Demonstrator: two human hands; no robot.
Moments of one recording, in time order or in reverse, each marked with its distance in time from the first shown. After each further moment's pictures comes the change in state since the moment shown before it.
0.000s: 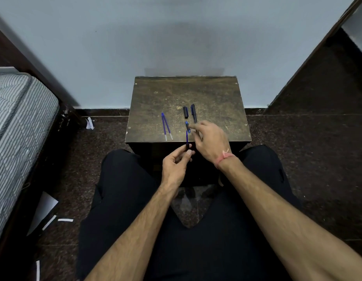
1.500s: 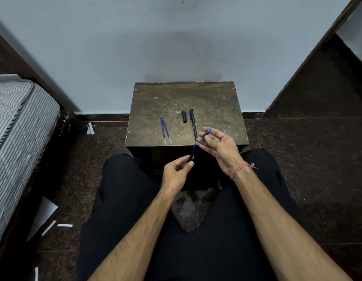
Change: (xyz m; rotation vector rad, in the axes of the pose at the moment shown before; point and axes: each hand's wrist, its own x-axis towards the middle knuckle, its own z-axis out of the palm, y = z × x) left_hand 0.001 -0.017 -0.006 0.190 -0.041 -0.008; right_hand -0.023 0.027 -0.009 1.454 -0.070 0.588
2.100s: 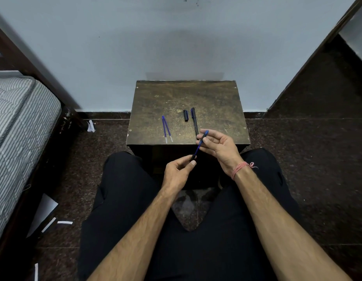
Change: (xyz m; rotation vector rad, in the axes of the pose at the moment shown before) left_hand 0.004 -0.007 -0.001 -0.032 -0.039 0.002; right_hand -0.004 0.001 0.001 -0.137 -0.052 -0.026
